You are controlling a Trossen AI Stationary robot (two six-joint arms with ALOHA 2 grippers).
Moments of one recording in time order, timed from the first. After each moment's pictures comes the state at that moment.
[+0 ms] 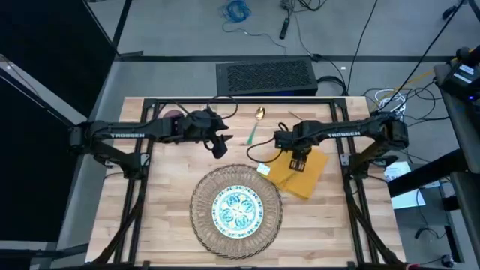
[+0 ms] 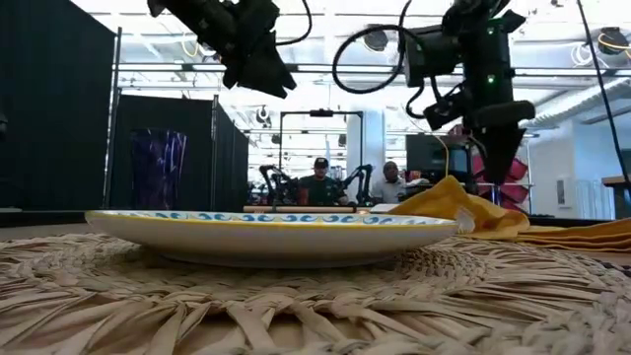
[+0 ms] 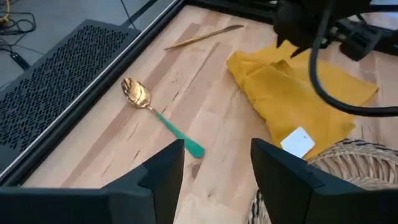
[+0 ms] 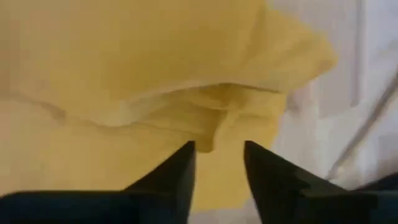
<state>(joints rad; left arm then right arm) 0.18 1.33 1.01 -0.28 -0.13 -0.12 -0.17 1.54 1.03 -1.13 0.12 0.18</state>
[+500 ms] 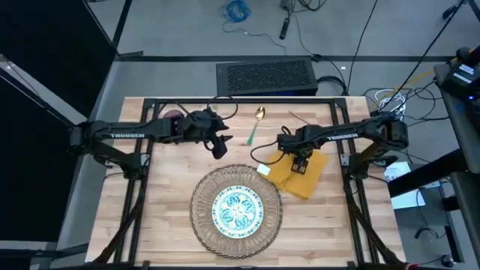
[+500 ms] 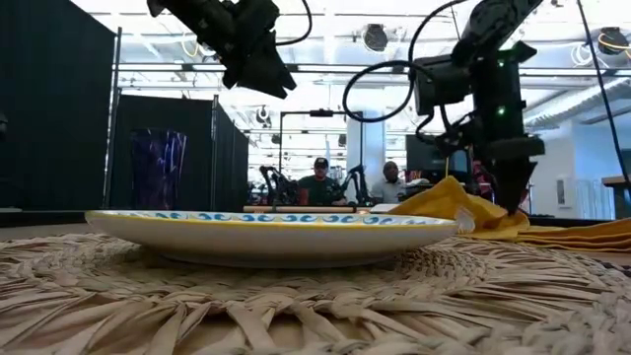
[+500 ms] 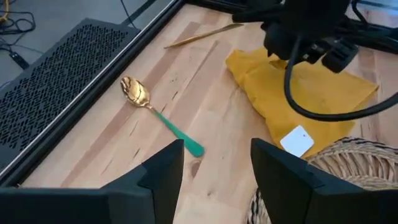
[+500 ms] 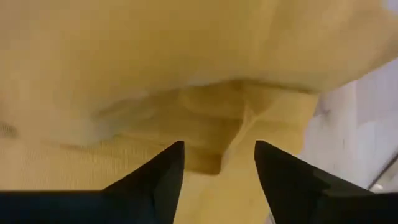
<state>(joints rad) 0.18 1.33 1.01 -0.27 -0.14 -0.12 -0.22 1.54 0.88 -0.93 0.13 0.17</state>
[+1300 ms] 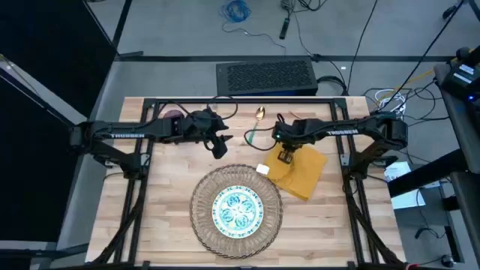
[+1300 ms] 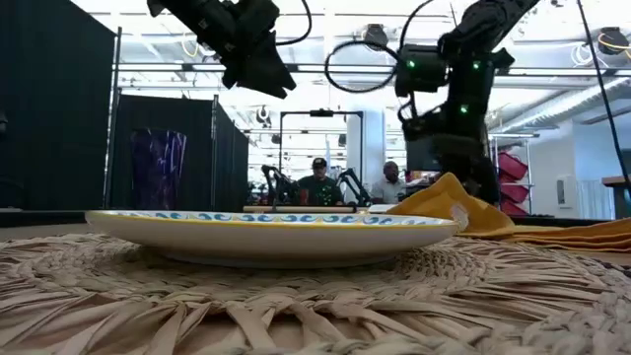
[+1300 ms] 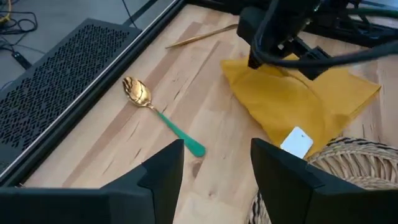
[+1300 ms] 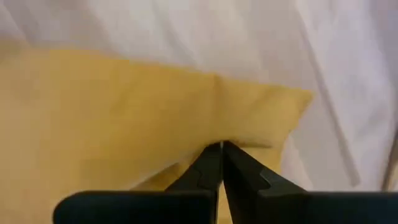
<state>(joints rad) 0.18 1.33 1.01 -0.27 -0.14 -0.13 -0.29 1.54 0.94 -0.69 0.19 0.17</state>
